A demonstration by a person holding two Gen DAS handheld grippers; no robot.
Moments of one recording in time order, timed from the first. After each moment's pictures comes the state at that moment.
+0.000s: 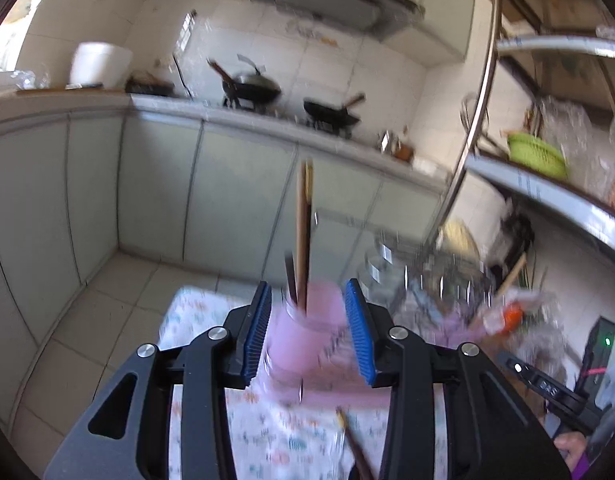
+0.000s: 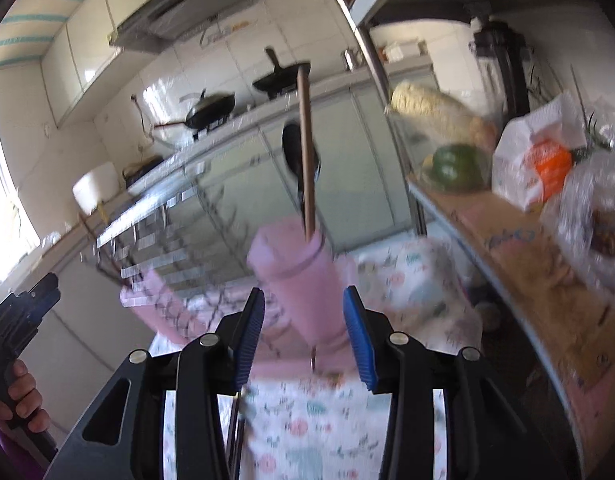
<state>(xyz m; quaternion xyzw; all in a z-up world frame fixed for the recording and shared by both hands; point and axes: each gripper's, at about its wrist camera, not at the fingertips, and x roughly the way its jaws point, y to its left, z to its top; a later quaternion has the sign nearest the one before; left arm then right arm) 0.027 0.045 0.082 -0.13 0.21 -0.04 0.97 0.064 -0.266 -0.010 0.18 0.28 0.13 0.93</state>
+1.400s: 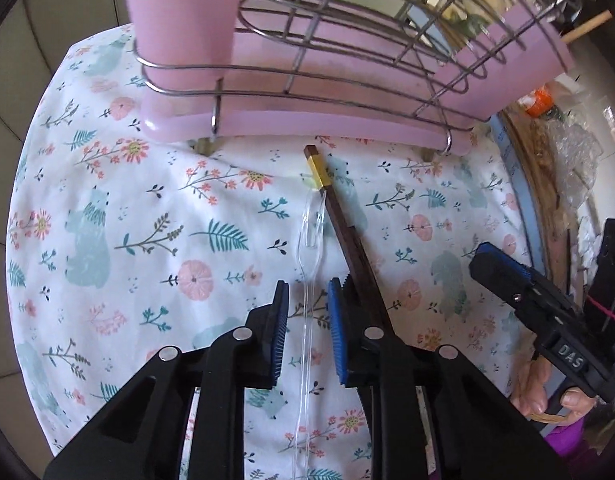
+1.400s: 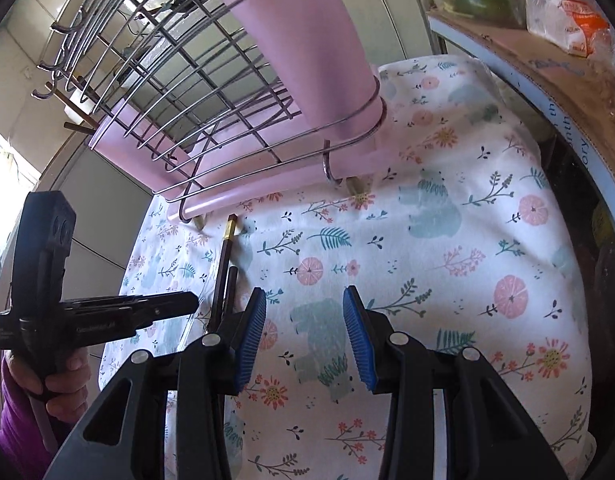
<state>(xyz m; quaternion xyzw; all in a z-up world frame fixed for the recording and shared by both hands) 0.096 -0.041 -0.081 -0.06 0.61 -0.13 0.78 0.066 -0.230 -0.107 0.18 0.48 0.18 0.84</state>
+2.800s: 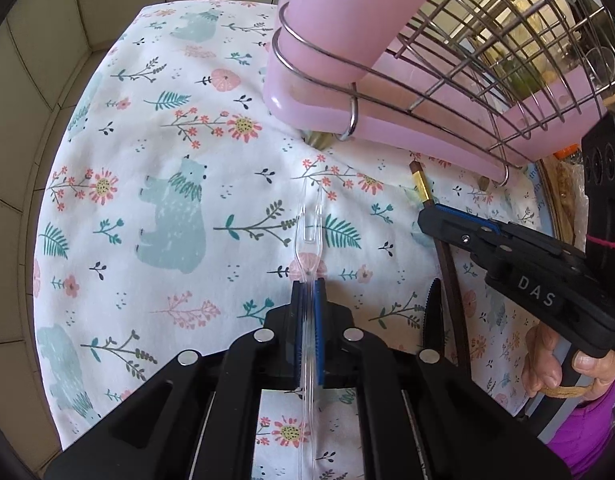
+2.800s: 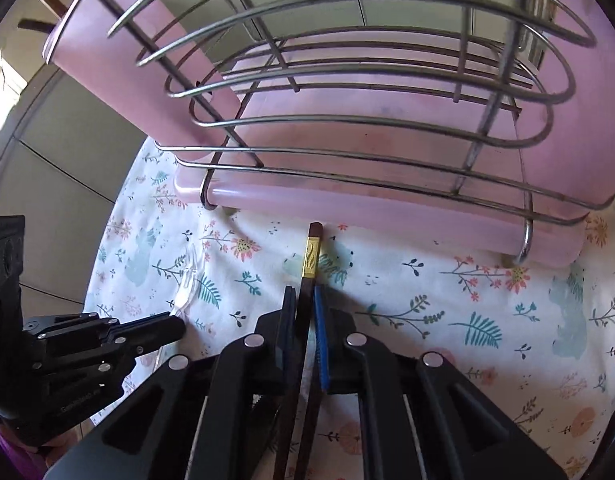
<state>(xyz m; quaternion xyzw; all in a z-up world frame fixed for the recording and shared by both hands) 0.095 0.017 -0.094 -0.12 0.60 -0.09 0.79 0.140 -0.107 -0.121 0.06 0.56 0.23 0.79</state>
